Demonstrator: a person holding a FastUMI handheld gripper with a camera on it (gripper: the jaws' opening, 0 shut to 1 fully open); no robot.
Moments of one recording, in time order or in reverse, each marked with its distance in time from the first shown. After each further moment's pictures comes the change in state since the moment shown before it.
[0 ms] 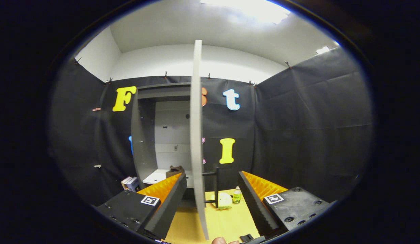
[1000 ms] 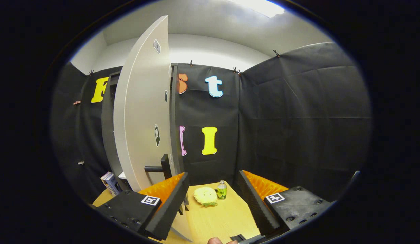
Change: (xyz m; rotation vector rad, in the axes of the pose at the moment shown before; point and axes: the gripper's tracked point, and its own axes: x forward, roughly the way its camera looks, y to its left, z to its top) arm 0.055 -0.041 -0.037 0.002 0.078 -0.115
